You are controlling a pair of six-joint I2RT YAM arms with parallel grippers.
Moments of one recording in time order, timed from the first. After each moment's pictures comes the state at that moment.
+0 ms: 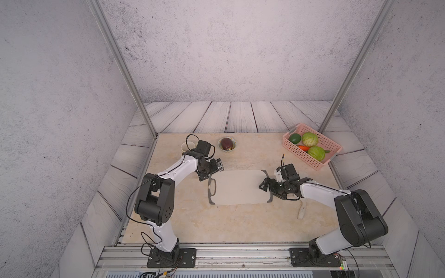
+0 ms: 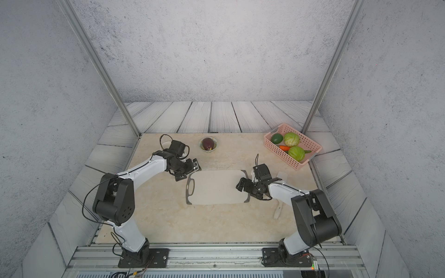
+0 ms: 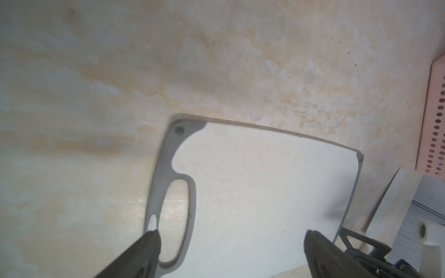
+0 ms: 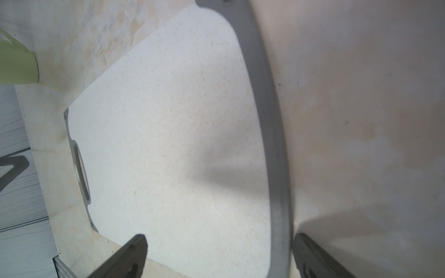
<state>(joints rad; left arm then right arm) -0.34 1.78 1.28 -0.66 0.26 -0.68 0.35 1.52 0.72 -0.25 -0.36 0.65</state>
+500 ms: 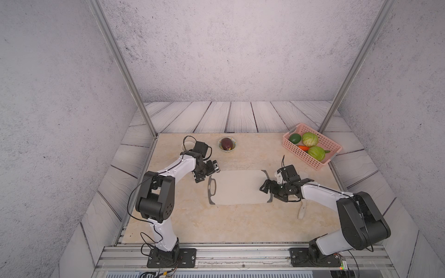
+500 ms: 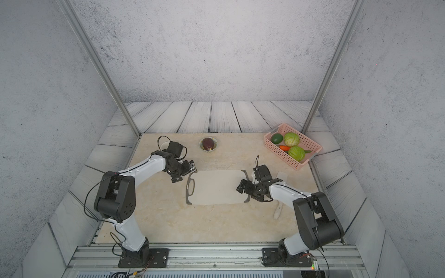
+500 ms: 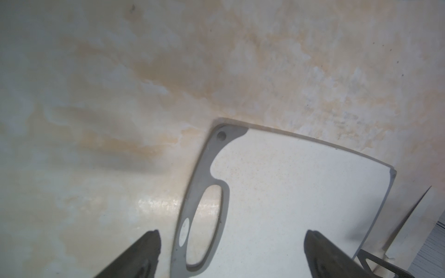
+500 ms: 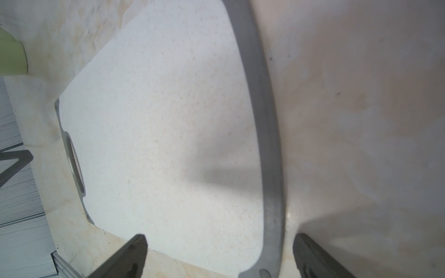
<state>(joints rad) -0.32 1.82 1.28 -0.70 0.23 -0.67 0.35 1.48 0.70 -0.30 -0.36 0.65</state>
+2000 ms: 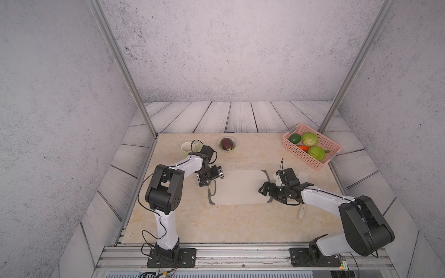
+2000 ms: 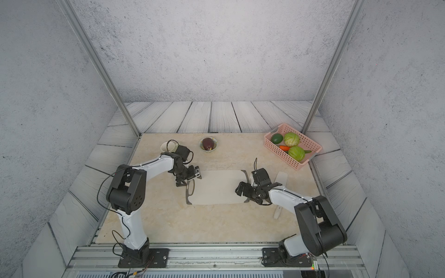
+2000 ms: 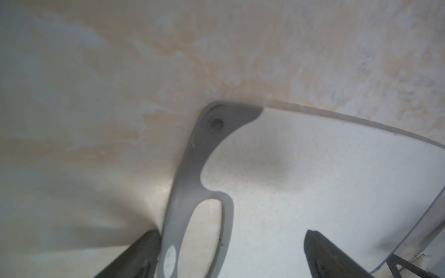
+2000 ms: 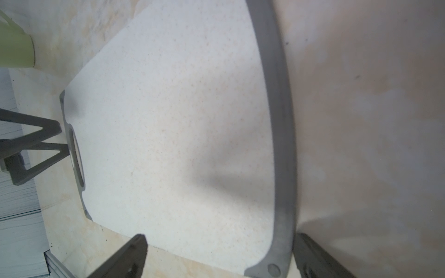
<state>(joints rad) -0.37 1.95 1.32 -0.72 0.26 -0.63 0.40 1.44 0.64 -0.23 -0.32 0.68</state>
